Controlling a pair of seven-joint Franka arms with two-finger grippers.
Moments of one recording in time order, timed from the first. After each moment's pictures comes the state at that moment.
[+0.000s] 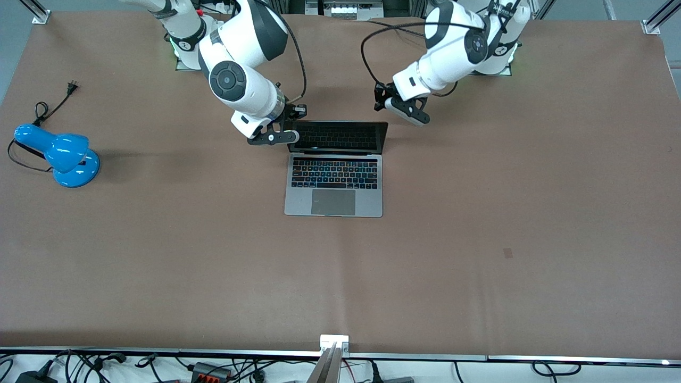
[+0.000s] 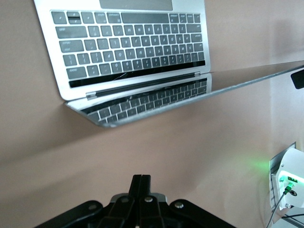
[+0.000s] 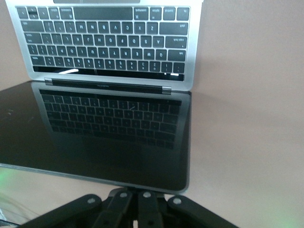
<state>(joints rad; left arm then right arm) 0.03 -0.04 -0.79 -2.46 -0.98 2.52 0.22 0.64 0.18 0.02 -2.03 0.37 2.03 0.44</state>
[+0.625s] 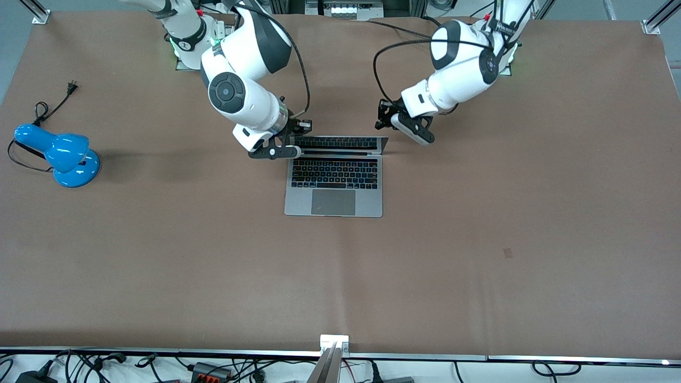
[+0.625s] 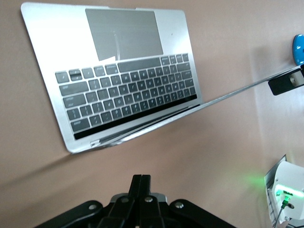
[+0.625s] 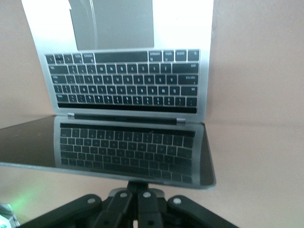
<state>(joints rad) 0.10 0.09 -0.79 -2.36 -0.98 2.58 0.38 0.63 0.27 0.00 -1.89 0.38 2.06 0.47</state>
